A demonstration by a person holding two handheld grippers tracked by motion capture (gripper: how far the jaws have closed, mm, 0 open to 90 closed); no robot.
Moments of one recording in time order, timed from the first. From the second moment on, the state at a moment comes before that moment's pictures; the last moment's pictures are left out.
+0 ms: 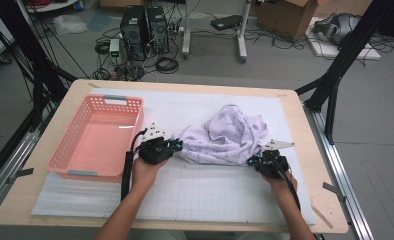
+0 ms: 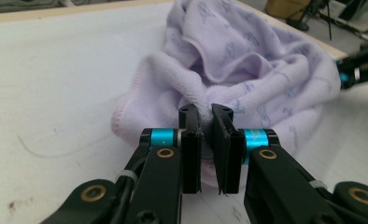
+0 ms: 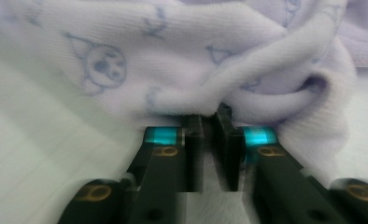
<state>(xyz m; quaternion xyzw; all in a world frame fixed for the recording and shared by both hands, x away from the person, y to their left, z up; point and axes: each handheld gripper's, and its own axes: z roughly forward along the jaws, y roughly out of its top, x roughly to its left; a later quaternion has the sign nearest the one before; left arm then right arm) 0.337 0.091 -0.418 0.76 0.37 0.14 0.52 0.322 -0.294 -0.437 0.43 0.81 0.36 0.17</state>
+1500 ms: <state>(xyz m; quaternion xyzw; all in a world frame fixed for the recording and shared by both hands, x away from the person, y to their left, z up) 0.374 0.071 -0.438 0.78 0.38 0.17 0.47 0.347 -0.267 -0.401 0.42 0.79 0.41 0.17</state>
